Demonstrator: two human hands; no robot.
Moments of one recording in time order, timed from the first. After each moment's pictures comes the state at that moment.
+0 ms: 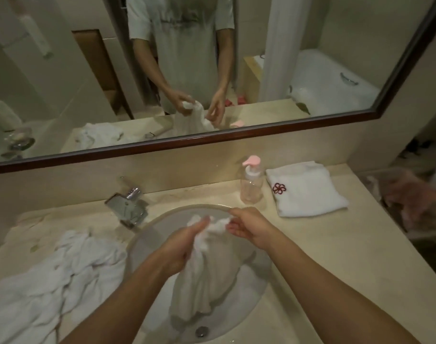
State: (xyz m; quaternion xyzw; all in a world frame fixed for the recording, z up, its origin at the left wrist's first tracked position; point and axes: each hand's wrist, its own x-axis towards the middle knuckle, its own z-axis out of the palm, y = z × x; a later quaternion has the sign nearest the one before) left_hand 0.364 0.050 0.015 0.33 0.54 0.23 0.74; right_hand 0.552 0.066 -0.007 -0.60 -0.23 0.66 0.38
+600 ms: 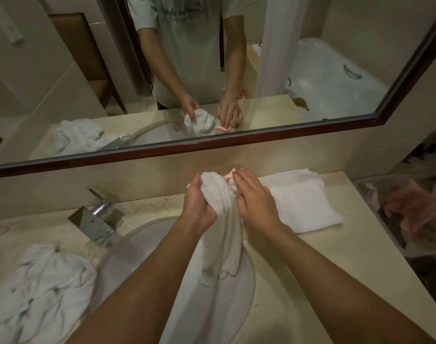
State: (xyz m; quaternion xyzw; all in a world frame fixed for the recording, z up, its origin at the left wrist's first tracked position) left_hand 0.488 0.173 0.006 0.07 0.38 0.45 0.81; right_hand 0.637 0.138 -0.020 -0.64 -0.71 0.11 0.25
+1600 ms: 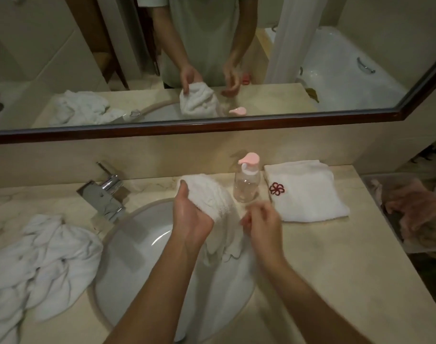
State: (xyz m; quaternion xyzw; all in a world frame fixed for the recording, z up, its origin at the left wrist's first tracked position) left_hand 0.446 0.106 0.024 -0.05 0.40 0.55 0.74; right_hand 0.578 0.054 -0.019 -0.67 -0.30 0.44 0.52
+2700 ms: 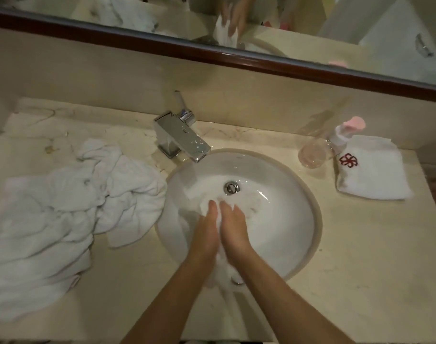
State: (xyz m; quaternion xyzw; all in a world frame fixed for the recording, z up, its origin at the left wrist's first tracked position) left_hand 0.283 0.001 -0.043 0.13 0.65 0.36 0.66; right_hand 0.337 0.012 -0.047 -0.70 -0.24 0.57 0.36
